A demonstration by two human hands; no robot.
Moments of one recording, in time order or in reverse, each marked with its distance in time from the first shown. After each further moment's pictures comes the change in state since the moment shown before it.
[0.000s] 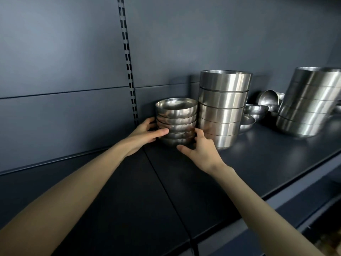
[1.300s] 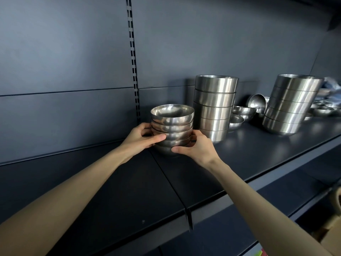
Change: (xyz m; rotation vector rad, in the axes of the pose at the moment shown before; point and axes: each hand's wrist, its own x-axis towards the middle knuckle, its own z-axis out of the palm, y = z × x) left_hand -0.082 0.017 0.012 0.003 0.097 0.076; right_hand -0.040 -0.012 -0.011 0.229 0.022 -0.036
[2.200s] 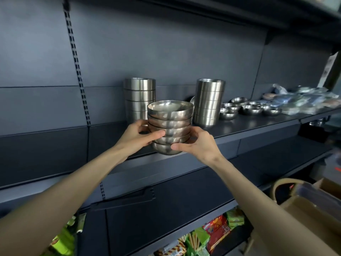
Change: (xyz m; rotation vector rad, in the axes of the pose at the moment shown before) left_hand -0.108 0.119 0.269 0.002 0.058 0.111; right_hand -0.140 0.080 -0.263 0.038 -0.016 -0.095
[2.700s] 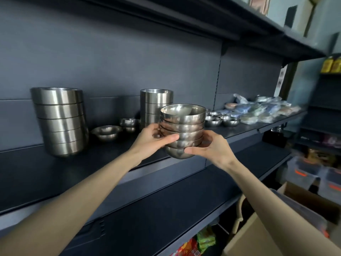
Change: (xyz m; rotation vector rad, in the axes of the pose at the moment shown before) left_hand 0.141 0.014 0.210 -0.066 -0.134 0.064; right_hand 0.058 0.115 -0.199 -0.072 0.161 0.018
